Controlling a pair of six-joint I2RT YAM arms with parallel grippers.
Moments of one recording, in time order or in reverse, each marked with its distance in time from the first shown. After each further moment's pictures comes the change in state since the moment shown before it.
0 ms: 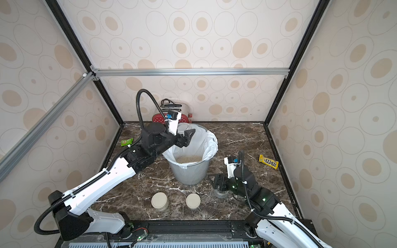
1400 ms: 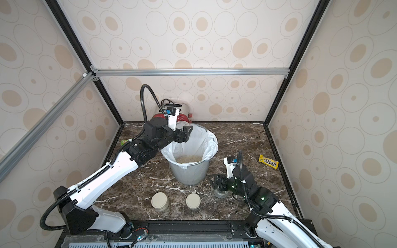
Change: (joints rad) left arm 0.008 0.065 0.108 -0.132 -0.035 -0.045; right arm 0.000 0.019 -0.001 -0.007 0.004 -0.003
